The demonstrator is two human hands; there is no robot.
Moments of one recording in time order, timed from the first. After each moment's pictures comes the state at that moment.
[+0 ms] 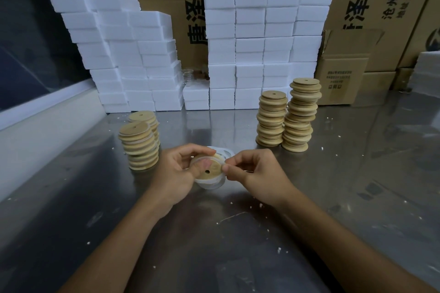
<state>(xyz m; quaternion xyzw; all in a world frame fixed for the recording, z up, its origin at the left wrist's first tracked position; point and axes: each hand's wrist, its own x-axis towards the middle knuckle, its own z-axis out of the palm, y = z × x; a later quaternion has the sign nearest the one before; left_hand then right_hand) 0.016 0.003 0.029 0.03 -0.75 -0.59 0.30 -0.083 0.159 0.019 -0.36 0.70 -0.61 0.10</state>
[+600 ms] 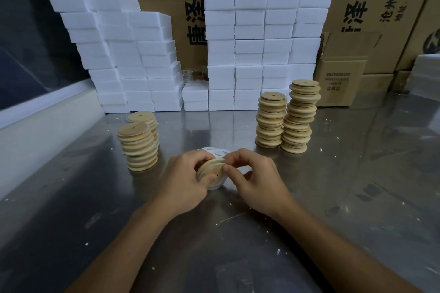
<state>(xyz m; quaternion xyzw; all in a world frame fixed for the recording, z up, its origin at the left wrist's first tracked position) 0.016 0.004 0.027 0.06 -0.91 -0.29 0.28 -0.076 0.162 0.013 -0.43 0.74 -0.52 -0.05</state>
